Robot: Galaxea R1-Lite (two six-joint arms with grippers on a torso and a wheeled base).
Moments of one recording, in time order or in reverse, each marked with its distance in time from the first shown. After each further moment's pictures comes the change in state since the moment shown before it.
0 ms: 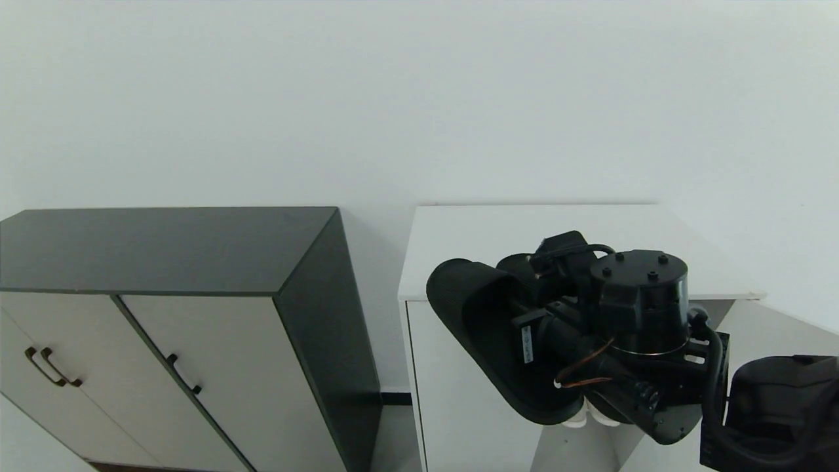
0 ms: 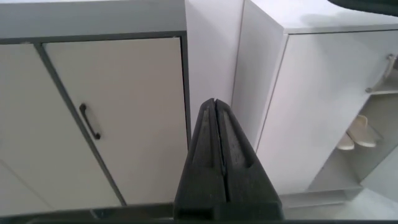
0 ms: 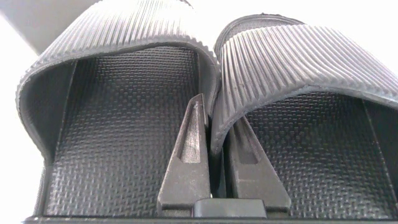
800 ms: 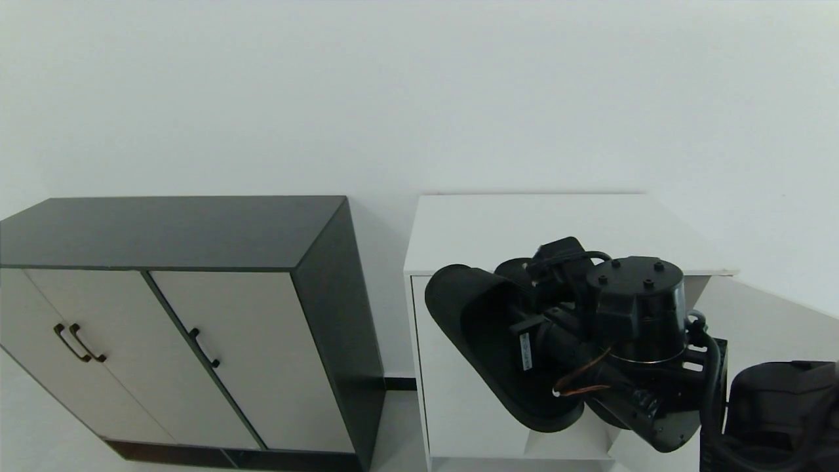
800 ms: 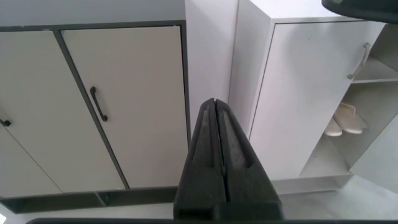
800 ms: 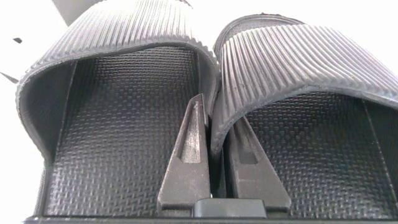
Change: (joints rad) left arm 0.000 0.000 0.000 0.000 0.000 0.000; right arm 0.001 0.004 0.011 -0.001 0.000 -0.002
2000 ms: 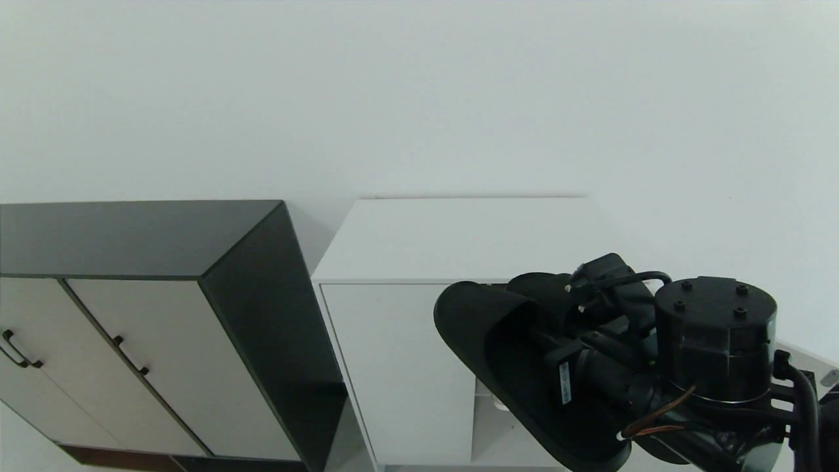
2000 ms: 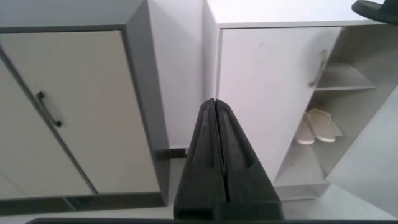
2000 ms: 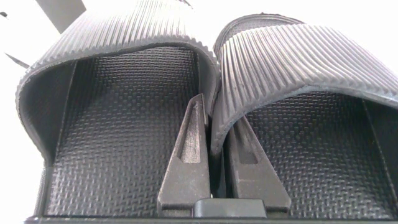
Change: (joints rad) left arm -0.001 0.000 0.000 -0.001 0.024 -0.004; right arm 0.019 -0.136 0.160 -0.016 0.069 0.001
